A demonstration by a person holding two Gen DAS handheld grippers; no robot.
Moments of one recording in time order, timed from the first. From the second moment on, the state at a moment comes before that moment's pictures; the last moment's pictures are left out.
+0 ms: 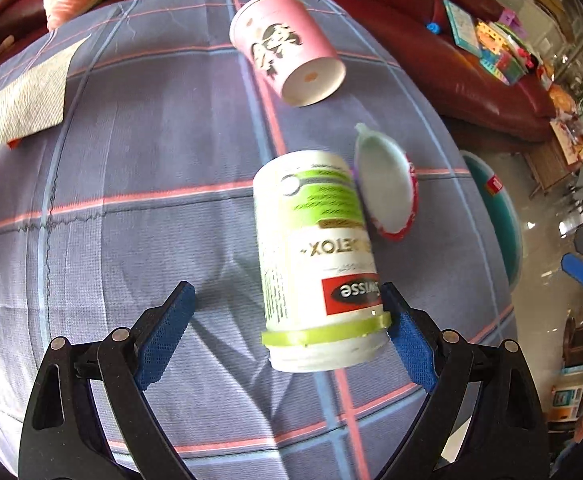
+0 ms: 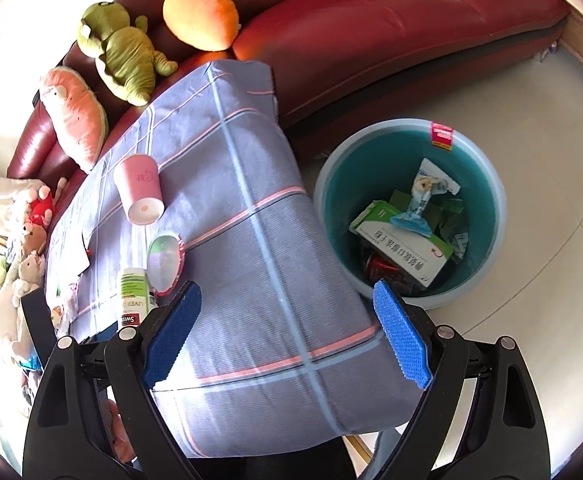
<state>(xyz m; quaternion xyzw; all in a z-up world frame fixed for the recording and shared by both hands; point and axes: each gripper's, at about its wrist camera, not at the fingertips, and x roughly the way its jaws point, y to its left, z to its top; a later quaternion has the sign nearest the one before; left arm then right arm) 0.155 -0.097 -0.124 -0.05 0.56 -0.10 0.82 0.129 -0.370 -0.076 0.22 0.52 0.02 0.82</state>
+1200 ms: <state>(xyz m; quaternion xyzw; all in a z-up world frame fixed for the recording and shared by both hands) 0.188 0.012 -0.088 -0.10 0.49 -0.15 0.85 0.305 -0.173 -0.084 0.12 0.59 0.17 0.78</state>
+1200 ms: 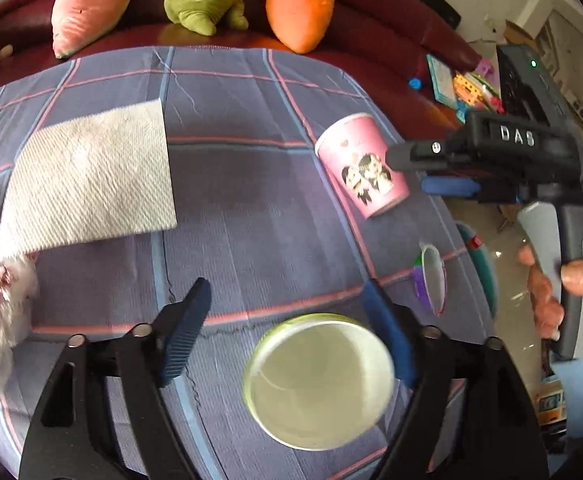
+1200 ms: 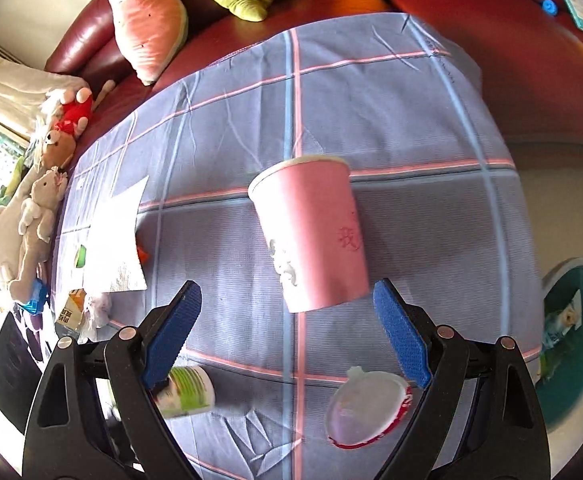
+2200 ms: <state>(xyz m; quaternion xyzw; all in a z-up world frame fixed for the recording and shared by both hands) 0.214 0.026 -0.094 -0.11 0.51 -0.12 0.84 0.352 -0.162 -0.114 0.07 0.58 0.17 0.79</state>
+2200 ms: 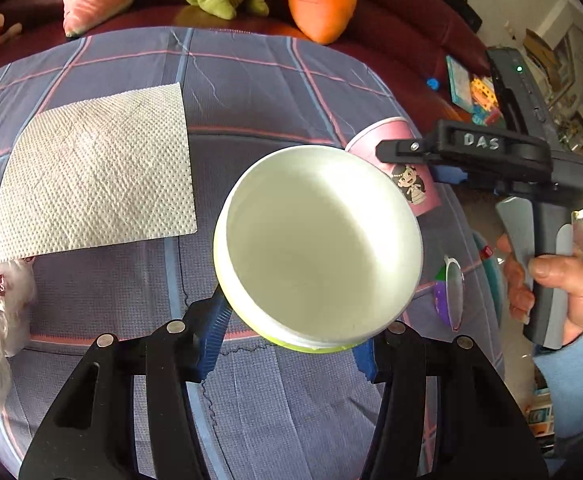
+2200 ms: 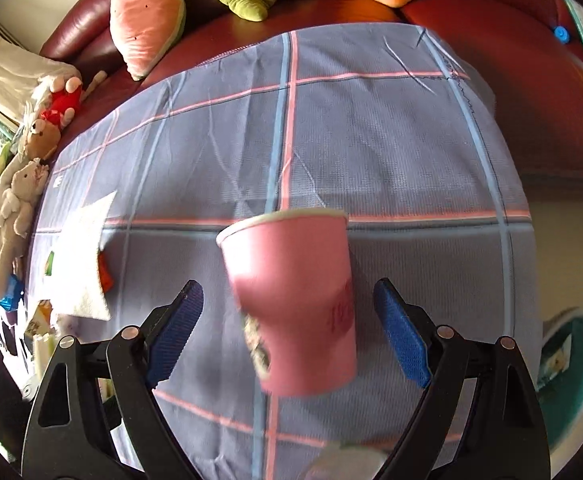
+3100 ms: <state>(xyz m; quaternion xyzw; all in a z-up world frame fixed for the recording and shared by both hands) 0.186 -0.214 -0.024 0.02 0.49 -0.27 0.83 0.147 -0.467 -0.019 0.27 0.40 0.02 0.87</state>
